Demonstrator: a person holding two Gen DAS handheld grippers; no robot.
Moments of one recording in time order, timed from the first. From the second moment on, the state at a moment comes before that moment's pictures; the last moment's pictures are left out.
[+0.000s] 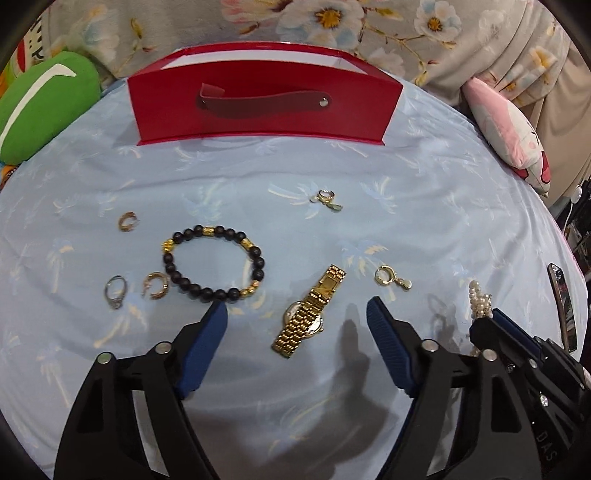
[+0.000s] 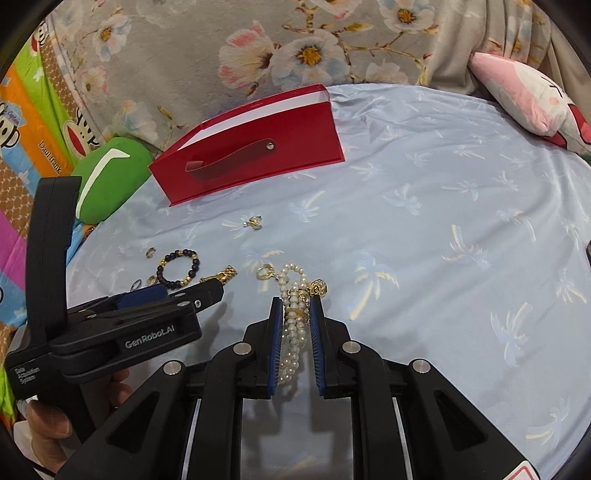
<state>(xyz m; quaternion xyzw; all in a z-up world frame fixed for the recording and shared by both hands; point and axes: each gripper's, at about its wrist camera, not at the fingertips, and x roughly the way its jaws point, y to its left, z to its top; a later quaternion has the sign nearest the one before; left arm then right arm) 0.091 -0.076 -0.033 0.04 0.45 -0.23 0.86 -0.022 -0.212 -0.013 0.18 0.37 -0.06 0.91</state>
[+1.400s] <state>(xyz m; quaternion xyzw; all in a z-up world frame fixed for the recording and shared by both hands) 0.072 -0.031 0.069 0.02 0.34 -0.26 0.90 -0.013 -0.198 0.053 0.14 0.30 -0.04 0.94</state>
